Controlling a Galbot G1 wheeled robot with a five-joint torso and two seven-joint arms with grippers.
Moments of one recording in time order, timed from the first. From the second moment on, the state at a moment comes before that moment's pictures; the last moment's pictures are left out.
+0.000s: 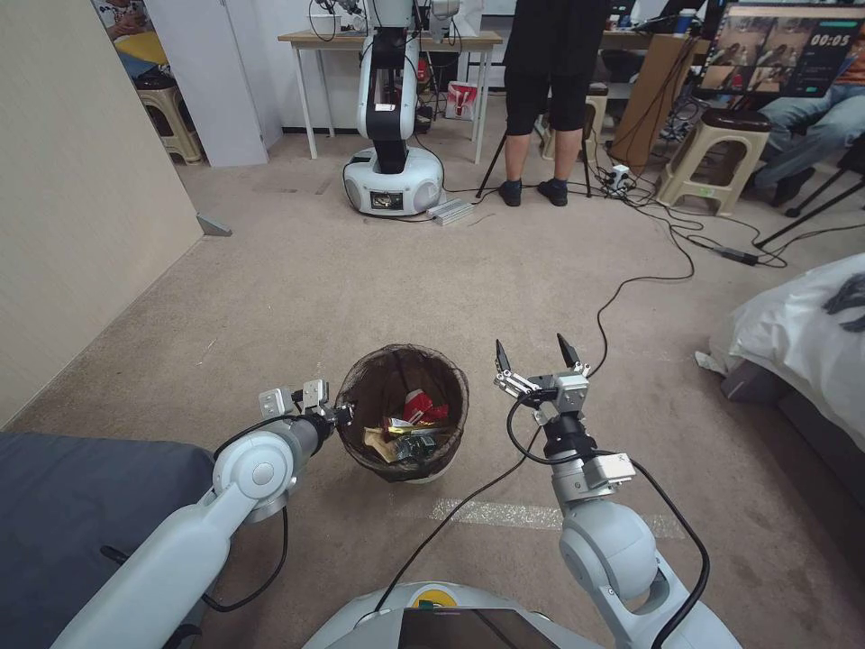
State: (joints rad) left arm 1.19 -0.91 -0.20 -2.04 -1.35 0.51 -0.62; right arm -1.49 1.18 0.29 2.19 0.18 0.13 0.27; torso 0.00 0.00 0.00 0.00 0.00
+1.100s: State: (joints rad) left arm 1.06 -0.95 -0.08 -1.91 -1.34 0.53 -0.62; right arm -1.48 1.19 0.27 2.18 0.18 0.12 0.27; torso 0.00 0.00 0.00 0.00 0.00
